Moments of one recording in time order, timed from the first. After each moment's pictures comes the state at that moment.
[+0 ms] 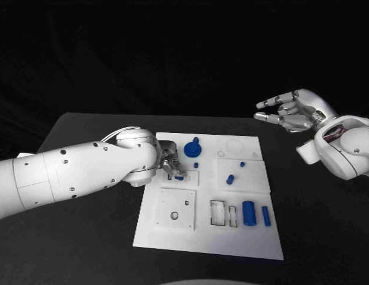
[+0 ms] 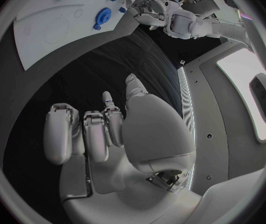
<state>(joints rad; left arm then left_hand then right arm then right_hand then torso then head) 1.29 -0.66 -0.07 1.53 -1.17 0.11 -0.66 1.26 -0.19 0.56 0.23 0.16 0.90 0.04 0.63 0.70 1.38 -0.04 1.24 1.18 1.47 -0.10 1.57 1.31 0.05 1.46 0.01 1.47 1.31 1.25 -1.02 0.05 1.57 -0.84 -0.43 0.13 1.37 -0.04 -0.05 0.22 0.22 0.96 0.15 0.07 0.07 1.45 0.07 1.38 1.31 1.47 -0.01 1.54 1.31 0.06 1.45 0.08 1.39 1.19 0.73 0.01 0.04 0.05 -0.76</state>
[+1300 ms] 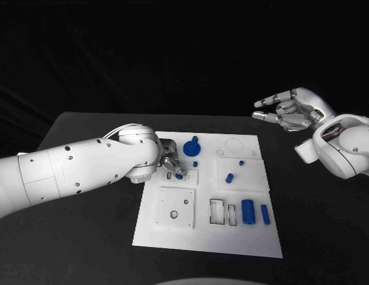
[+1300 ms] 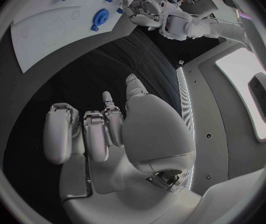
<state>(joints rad) 1.29 -0.63 -0.07 1.48 -1.17 0.15 -0.66 1.10 -0.18 0.55 0.15 0.16 0.97 0.01 0.63 0.72 1.40 -0.06 1.26 1.21 1.47 -0.11 1.57 1.31 0.05 1.46 0.00 1.49 1.31 1.25 -1.02 0.05 1.58 -0.84 -0.42 0.13 1.37 -0.04 -0.05 0.22 0.22 0.96 0.15 0.07 0.07 1.45 0.06 1.37 1.31 1.47 -0.01 1.54 1.31 0.06 1.45 0.08 1.38 1.18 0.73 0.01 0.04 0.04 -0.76</state>
